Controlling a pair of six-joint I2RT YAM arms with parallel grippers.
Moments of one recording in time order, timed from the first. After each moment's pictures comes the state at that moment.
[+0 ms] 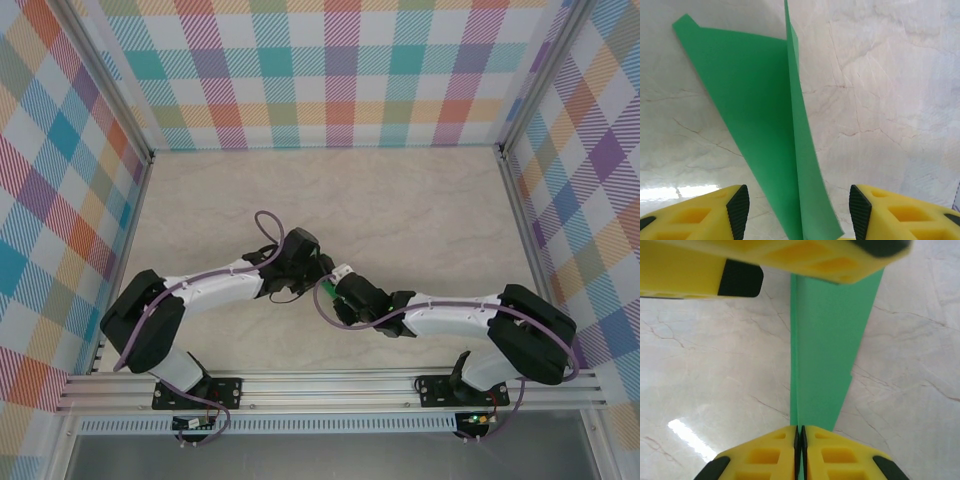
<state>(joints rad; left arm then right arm) -0.77 1.55 0.89 -0.24 0.07 -1.15 1.03 1.43 0.61 -0.06 0.20 0.31</state>
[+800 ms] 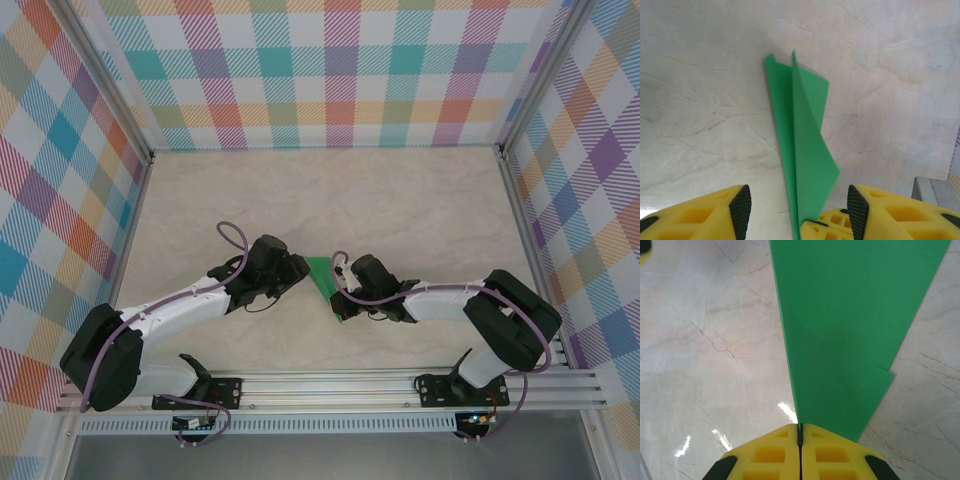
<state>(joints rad) -0.69 1.29 0.70 -0.24 0.02 -1.18 0.82 1.55 0.57 0.16 -0.32 0.48</state>
